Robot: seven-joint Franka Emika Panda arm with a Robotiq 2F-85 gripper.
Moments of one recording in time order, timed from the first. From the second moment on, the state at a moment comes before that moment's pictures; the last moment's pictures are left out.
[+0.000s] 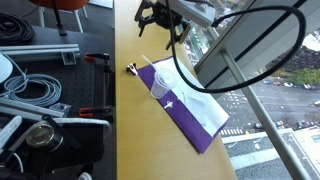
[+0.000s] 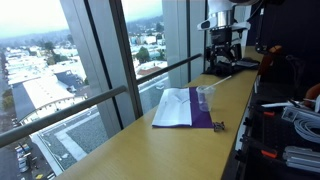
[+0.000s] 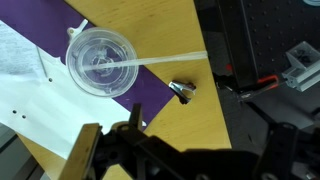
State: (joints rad) arm -0.04 -0.04 0.06 -2.31 0.01 2.19 -1.23
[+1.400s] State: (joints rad) arm -0.01 0.12 0.02 -2.30 0.01 2.42 -1.28
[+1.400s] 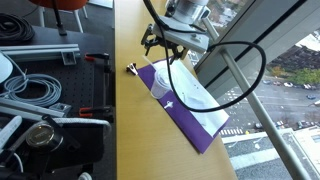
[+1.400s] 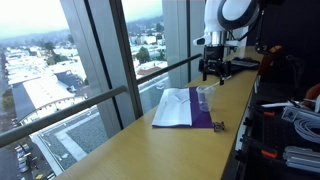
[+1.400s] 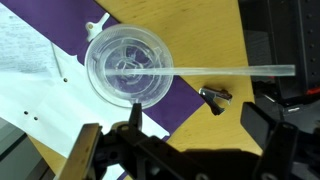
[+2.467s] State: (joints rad) arm -0.03 -0.05 0.04 -2.42 0.01 2.36 -1.27
